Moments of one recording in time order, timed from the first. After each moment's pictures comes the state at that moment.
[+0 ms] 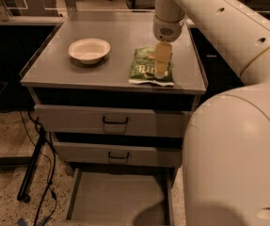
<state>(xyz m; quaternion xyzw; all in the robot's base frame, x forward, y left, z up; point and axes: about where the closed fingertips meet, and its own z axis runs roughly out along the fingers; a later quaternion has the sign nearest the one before) 0.707 -0.102 0.875 -0.63 0.77 -0.07 0.09</state>
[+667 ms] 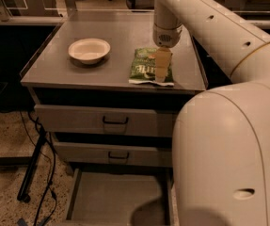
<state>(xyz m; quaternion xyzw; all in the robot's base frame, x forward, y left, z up) 0.719 -0.110 0.846 -0.62 0.78 -0.07 0.07</state>
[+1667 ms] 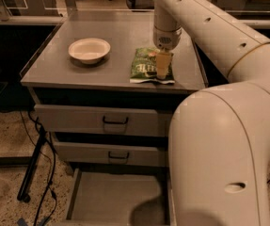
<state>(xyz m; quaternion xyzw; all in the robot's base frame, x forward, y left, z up) 0.722 -0.114 0.834 -0.62 0.78 -0.07 0.05</state>
